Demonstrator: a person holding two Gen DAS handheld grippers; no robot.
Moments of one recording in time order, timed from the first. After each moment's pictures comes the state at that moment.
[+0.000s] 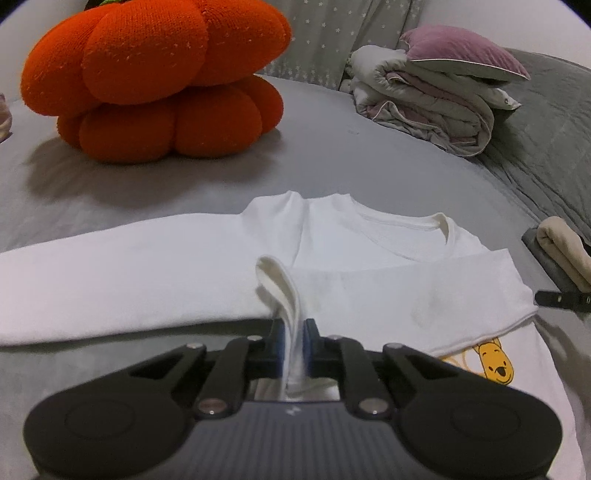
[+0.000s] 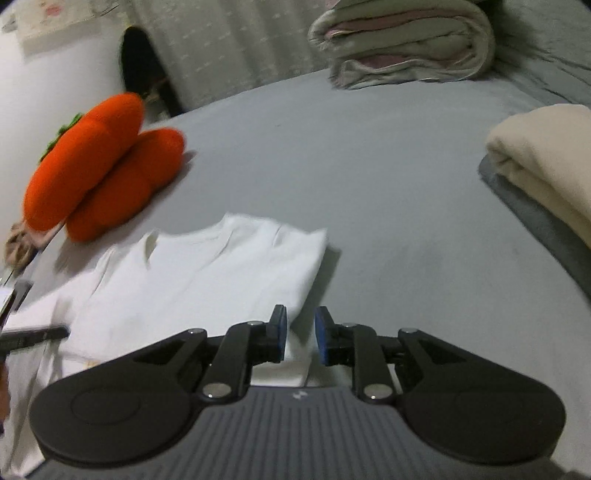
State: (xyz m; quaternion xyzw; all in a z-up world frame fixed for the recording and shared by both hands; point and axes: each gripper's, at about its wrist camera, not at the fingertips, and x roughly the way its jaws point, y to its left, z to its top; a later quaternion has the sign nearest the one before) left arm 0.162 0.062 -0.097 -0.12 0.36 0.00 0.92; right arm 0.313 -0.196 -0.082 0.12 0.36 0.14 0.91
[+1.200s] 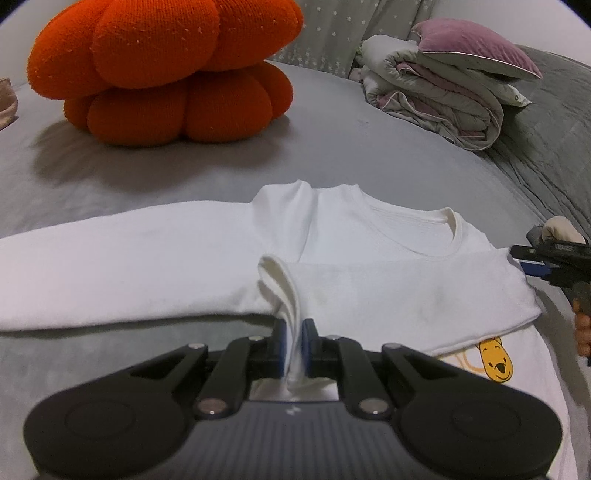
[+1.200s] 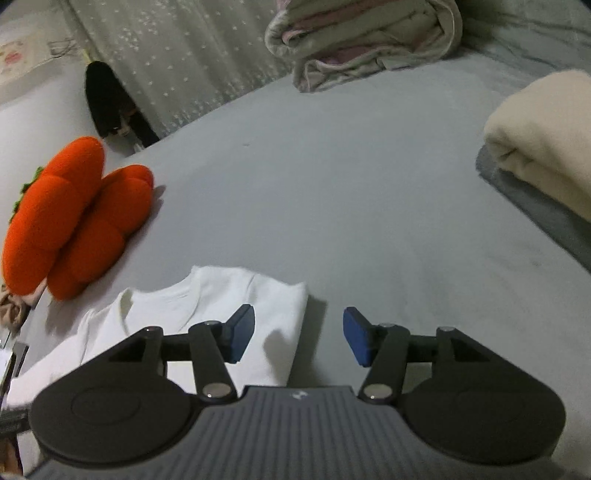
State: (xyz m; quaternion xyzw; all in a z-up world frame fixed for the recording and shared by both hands) left arm 0.164 0.067 -0.095 -0.13 0.39 0.00 0.91; right arm 0.394 -0.197 -0.093 0.19 0.37 0.08 0.91
